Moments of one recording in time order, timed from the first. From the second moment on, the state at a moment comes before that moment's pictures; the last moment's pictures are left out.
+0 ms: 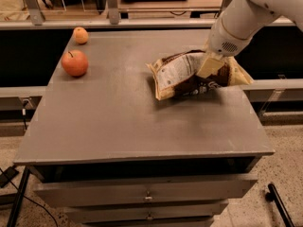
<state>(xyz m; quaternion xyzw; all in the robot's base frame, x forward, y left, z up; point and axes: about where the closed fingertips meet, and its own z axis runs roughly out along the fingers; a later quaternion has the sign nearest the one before) 0.612 -0.160 0.894 -0.61 0.76 -0.02 0.23</state>
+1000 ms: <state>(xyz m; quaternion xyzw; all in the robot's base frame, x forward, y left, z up) 0.647 -0.147 0.983 -0.59 0.74 0.04 0.34</state>
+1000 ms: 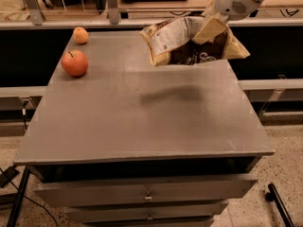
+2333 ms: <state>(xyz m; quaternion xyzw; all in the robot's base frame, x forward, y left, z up) 0.710 -0.043 0.952 -0.60 0.73 0.00 0.32</state>
